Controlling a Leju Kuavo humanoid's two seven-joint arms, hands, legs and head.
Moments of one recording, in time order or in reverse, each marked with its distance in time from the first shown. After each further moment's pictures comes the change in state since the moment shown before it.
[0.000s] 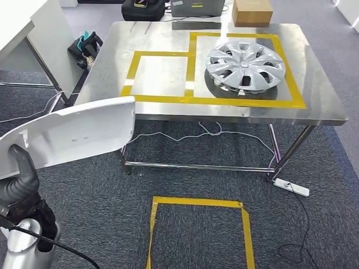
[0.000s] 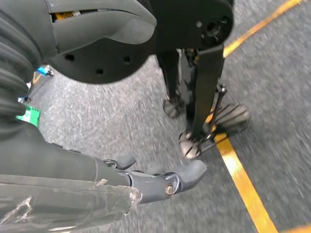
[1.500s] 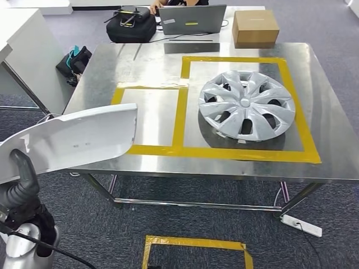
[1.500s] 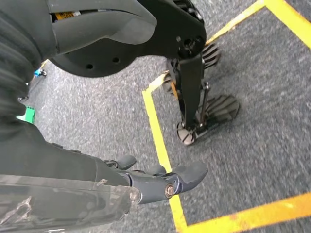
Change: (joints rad) left arm 0.017 0.004 0.001 -0.006 -0.004 -0.016 0.002; right arm 0.003 0.002 0.015 0.001 0.032 -0.024 0.012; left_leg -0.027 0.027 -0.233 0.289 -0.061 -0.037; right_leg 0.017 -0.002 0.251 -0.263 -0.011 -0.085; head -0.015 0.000
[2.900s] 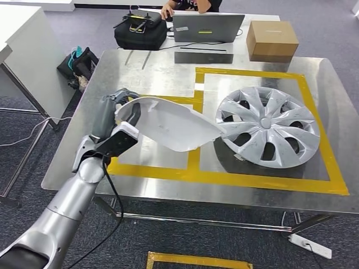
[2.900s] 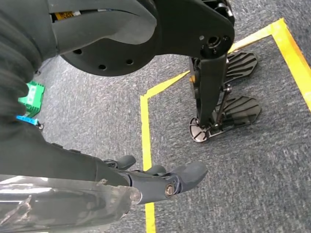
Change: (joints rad) left arm -0.607 -0.027 -0.379 0.684 -0.434 -0.101 0.217; right arm -0.028 -0.009 0.068 0.001 0.101 0.037 0.026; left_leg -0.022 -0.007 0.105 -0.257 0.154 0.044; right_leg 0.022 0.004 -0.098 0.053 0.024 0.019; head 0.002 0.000
